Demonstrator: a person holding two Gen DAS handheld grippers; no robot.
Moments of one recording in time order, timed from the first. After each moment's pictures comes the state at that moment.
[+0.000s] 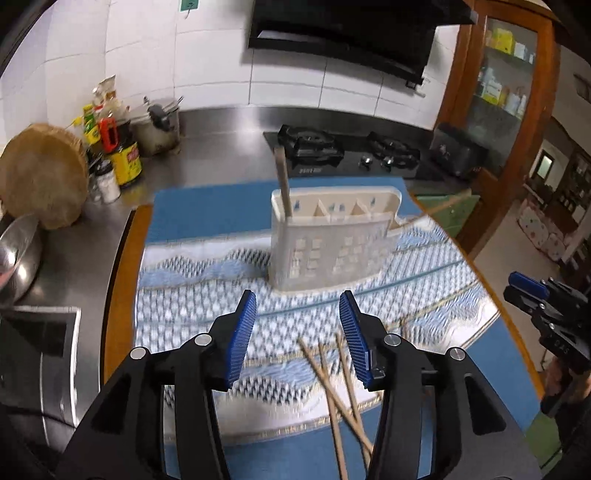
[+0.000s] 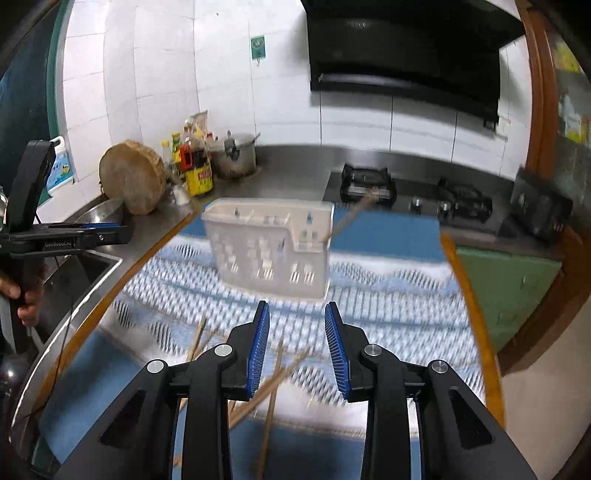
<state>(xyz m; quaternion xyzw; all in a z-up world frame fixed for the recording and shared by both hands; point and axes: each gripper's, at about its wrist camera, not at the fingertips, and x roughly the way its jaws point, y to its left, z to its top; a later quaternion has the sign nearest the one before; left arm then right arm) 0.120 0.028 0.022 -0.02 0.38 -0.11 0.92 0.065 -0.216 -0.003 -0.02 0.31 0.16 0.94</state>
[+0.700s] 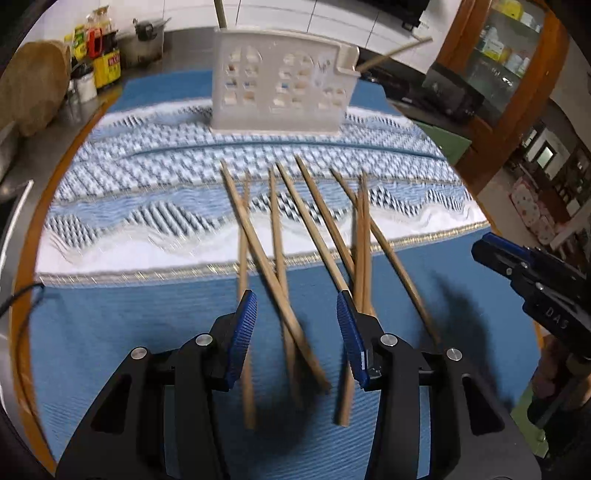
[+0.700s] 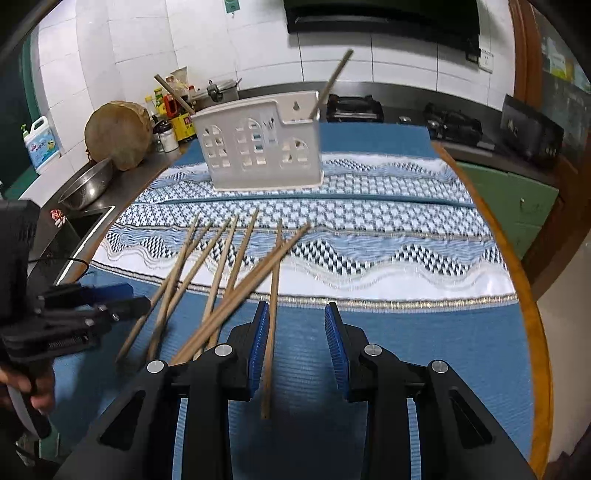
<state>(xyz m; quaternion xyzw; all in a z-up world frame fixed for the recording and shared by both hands) 0.024 -0.047 -0.104 -0.06 0.47 -0.12 0.87 0.009 -0.224 -0.091 0.01 0.40 0.13 0.91</state>
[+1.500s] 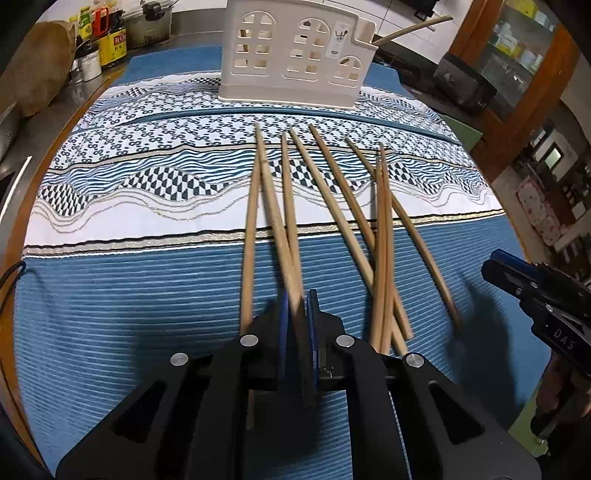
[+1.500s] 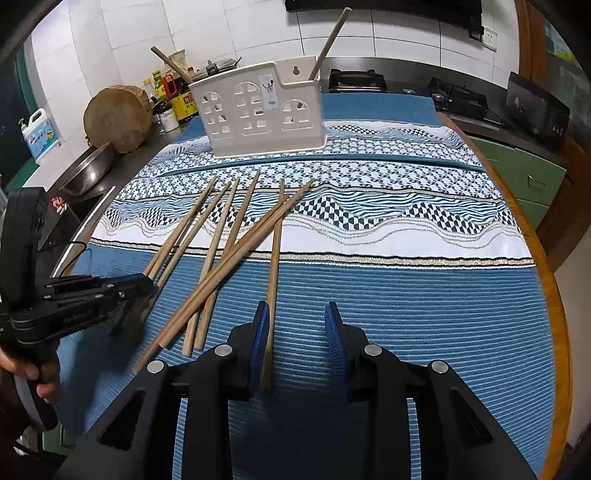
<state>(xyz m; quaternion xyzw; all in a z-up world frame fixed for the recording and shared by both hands) 0.029 -0.043 -0.131 -0.06 0.50 -0.11 0.86 0.004 -0.224 -0.119 0.02 0.43 0.14 0.89</state>
